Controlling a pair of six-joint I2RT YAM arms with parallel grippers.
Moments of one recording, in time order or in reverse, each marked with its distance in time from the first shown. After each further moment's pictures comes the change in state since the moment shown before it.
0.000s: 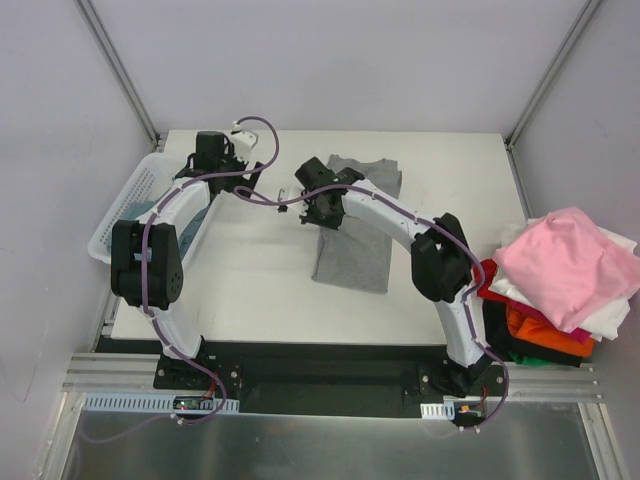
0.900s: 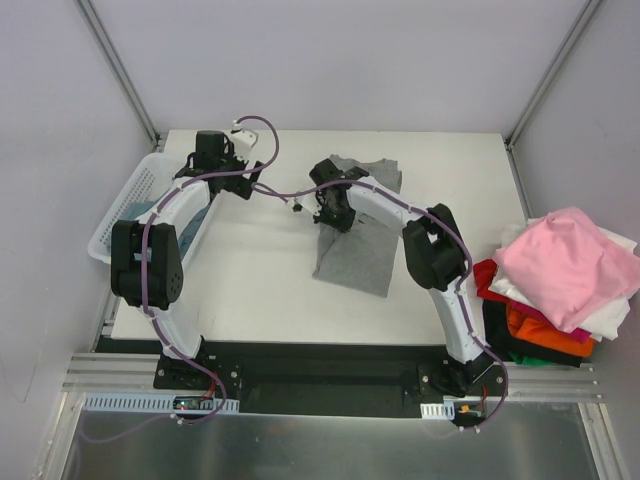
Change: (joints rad) left arm 0.000 0.000 0.005 -0.004 0.000 0.000; right arm -0.098 0.113 -0.006 0.002 -0.034 0.000
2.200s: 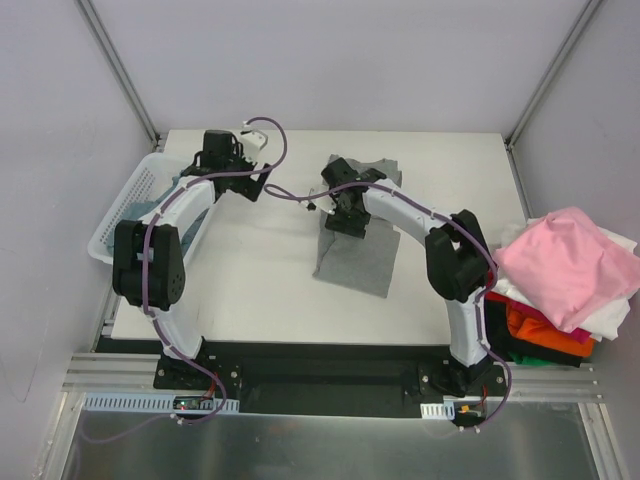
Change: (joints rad) left arm -0.055 0.000 0.016 -0.048 0.044 0.006; right arm -0.010 -0.200 -0.195 0.044 0.188 -0.036
